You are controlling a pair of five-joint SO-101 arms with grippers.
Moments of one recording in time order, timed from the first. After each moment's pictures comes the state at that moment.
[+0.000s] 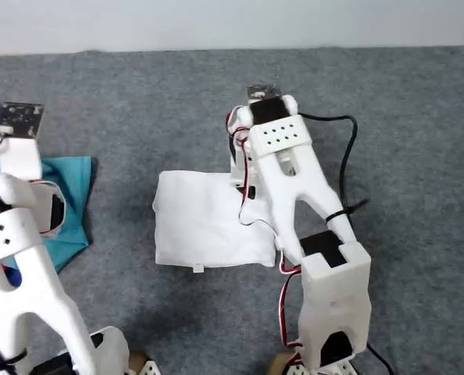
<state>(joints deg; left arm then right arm) -29.5 -26.0 13.2 98.9 -18.8 -22.9 27.5 -28.9 100.7 -21.9</state>
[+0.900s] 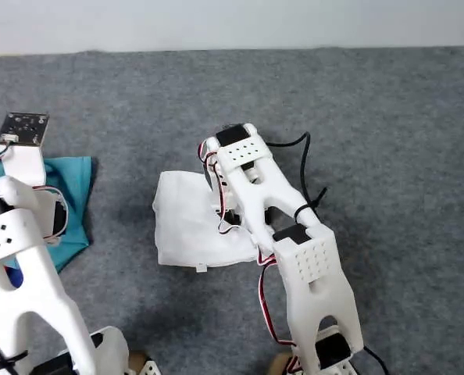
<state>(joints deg) -29.7 -26.2 16.3 99.1 -19.5 -28.0 47.0 -30.1 93.9 -21.7</state>
